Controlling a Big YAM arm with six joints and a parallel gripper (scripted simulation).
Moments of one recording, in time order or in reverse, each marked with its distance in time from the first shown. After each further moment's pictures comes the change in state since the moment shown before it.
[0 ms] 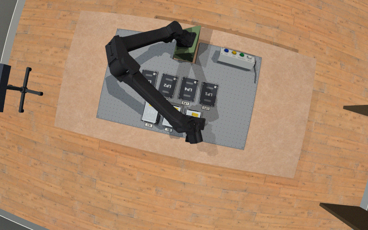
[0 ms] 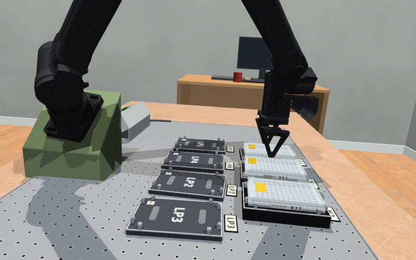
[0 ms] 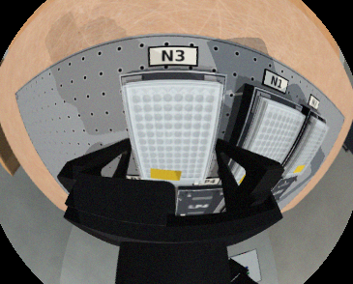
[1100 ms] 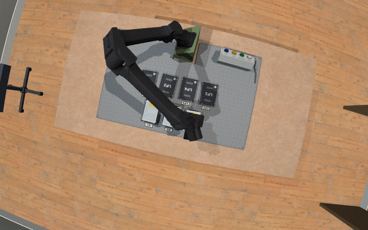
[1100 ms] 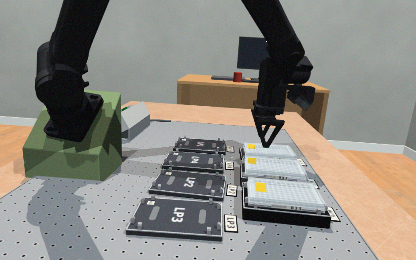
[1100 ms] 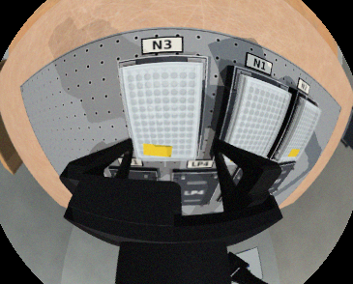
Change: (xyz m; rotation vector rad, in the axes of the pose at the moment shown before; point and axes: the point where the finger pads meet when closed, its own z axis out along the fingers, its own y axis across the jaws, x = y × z) arm 0.017 -0.012 -0.028 0.003 0.004 0.012
